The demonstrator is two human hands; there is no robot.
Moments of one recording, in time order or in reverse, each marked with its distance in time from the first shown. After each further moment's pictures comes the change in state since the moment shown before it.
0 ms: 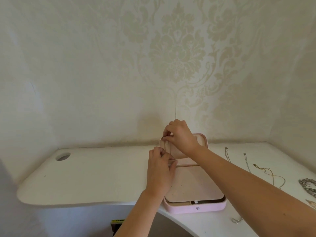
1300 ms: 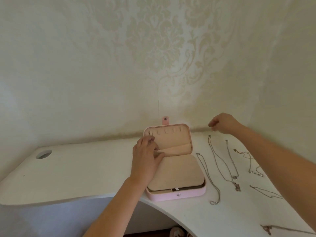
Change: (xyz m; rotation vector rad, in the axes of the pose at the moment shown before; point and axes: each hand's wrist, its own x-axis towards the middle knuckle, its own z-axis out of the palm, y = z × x) left_hand 0.007 -0.001 0.006 0.078 -0.098 0.086; right_hand -0.068 0.137 -0.110 -0.067 -0.348 0.817
